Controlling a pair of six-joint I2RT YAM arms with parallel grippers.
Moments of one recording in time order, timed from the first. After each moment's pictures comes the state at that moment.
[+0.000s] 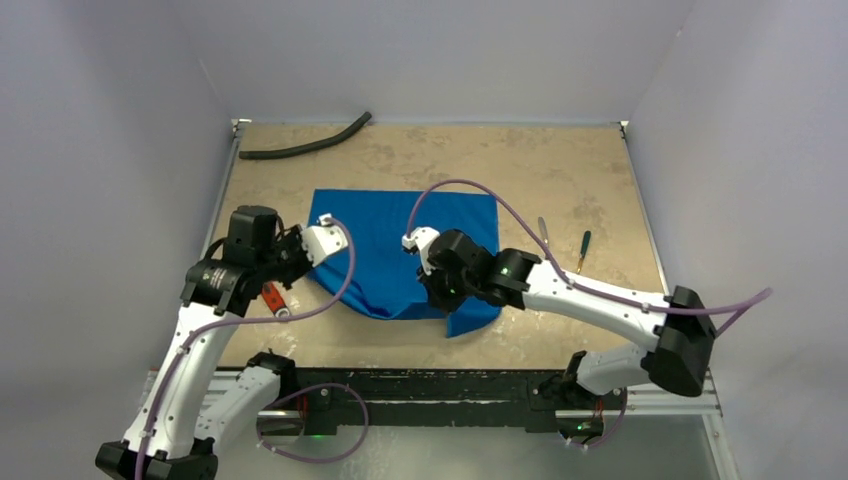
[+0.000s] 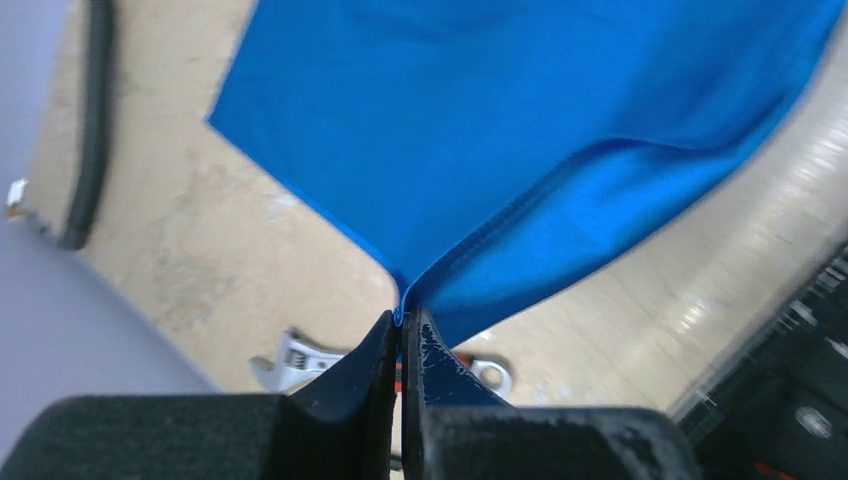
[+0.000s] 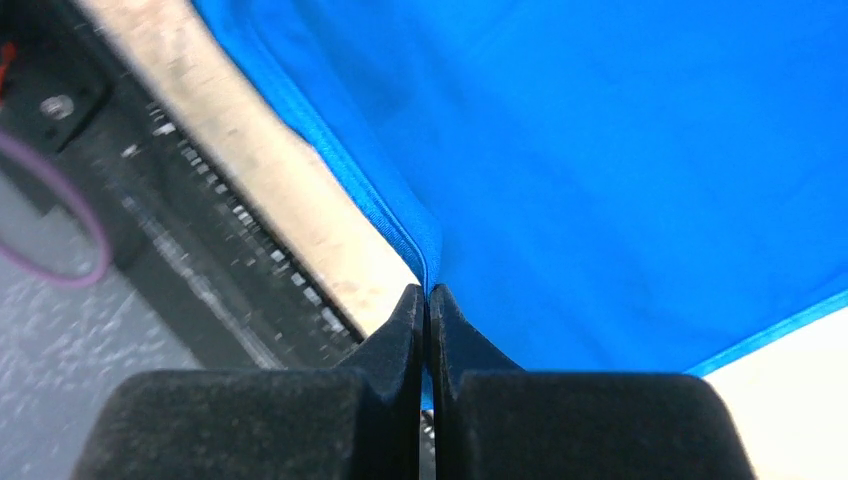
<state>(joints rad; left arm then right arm) -0.24 0.83 1.01 -1.04 0.29 0.82 1.06 1.32 1.04 -0.61 -0.06 0.26</state>
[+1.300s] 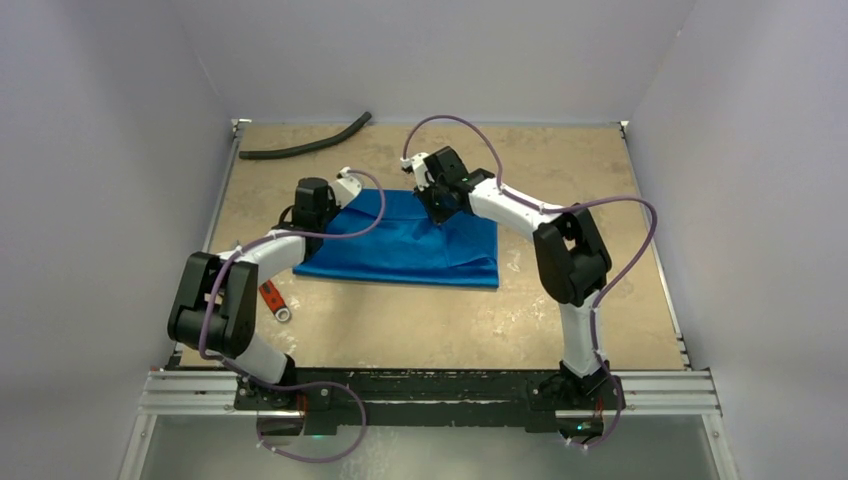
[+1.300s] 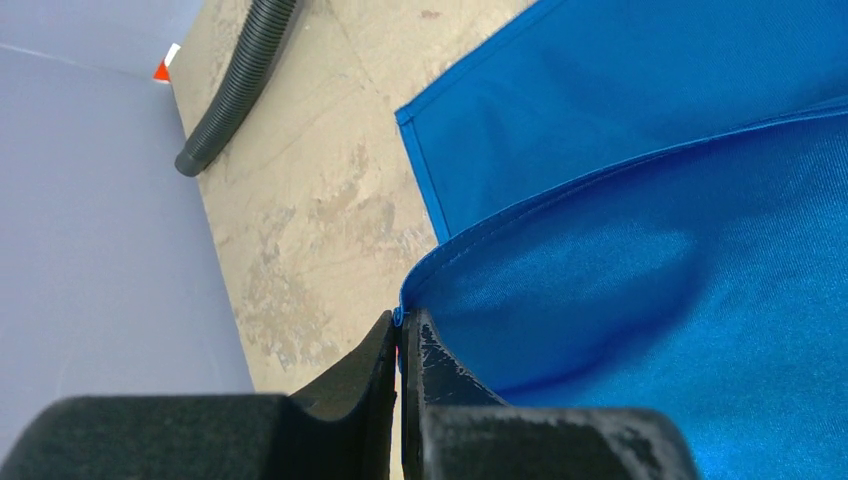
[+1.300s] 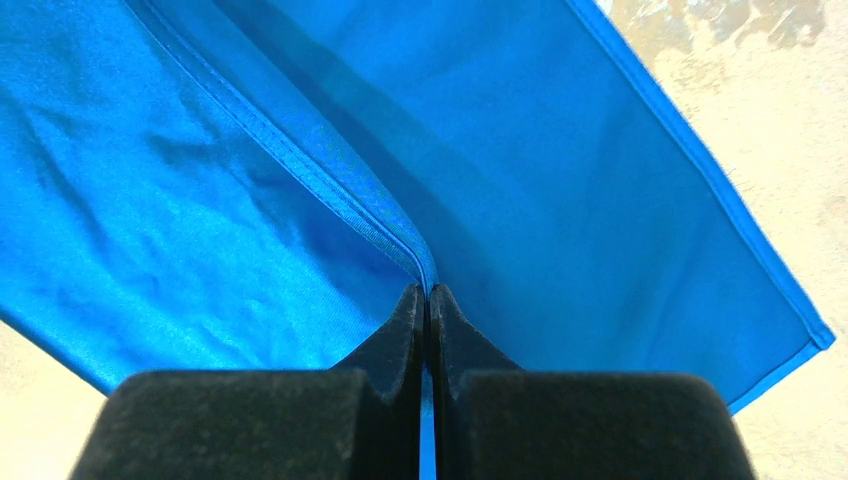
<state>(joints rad) -0.22 1.56 0.78 0.18 -0.27 0.66 0.62 2.05 1.59 -0.49 -0.08 -0.09</state>
